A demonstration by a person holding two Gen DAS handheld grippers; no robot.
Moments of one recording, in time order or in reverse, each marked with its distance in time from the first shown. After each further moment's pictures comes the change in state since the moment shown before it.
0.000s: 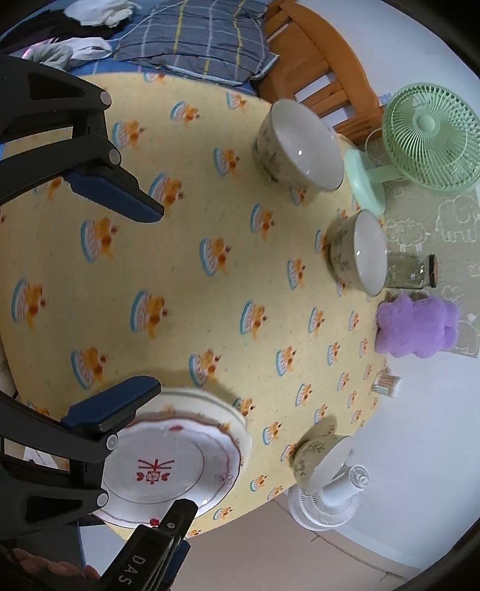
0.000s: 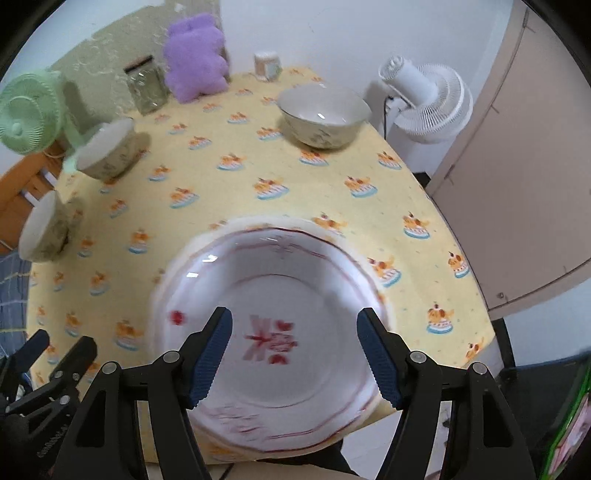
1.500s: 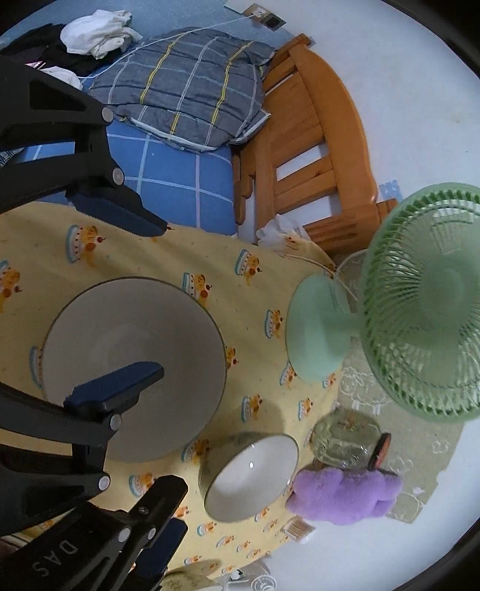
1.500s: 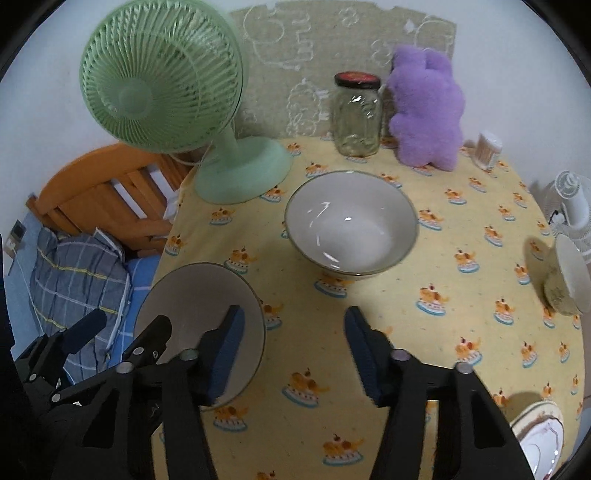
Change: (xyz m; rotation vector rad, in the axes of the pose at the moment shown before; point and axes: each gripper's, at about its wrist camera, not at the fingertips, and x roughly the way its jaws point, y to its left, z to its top) left arm 0.064 0.202 0.129 -0.170 -0.071 0.214; right arm 0.049 0.293 0.123 -0.246 -0.093 0.293
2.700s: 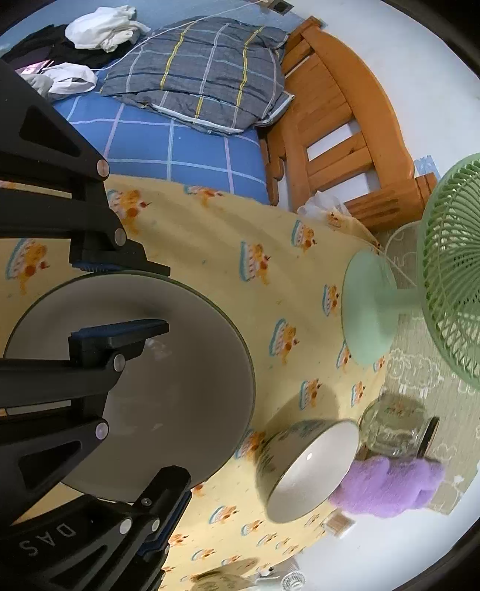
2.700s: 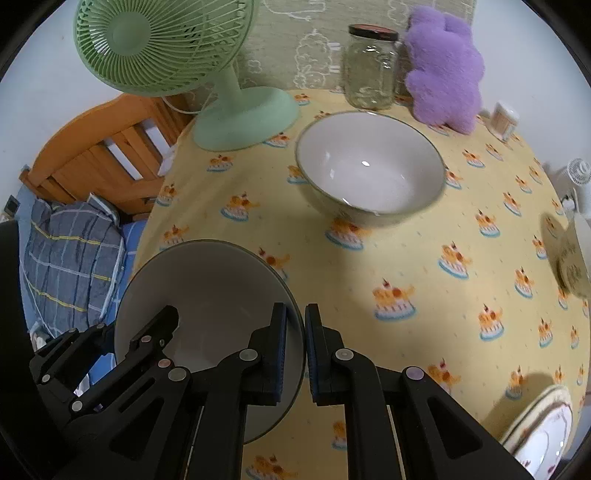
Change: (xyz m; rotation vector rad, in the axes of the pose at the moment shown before) left arm 0.016 -0.021 -0.031 0.040 0.123 -0.036; right arm 0.027 0.007 -0.028 -0.015 0.130 -0.012
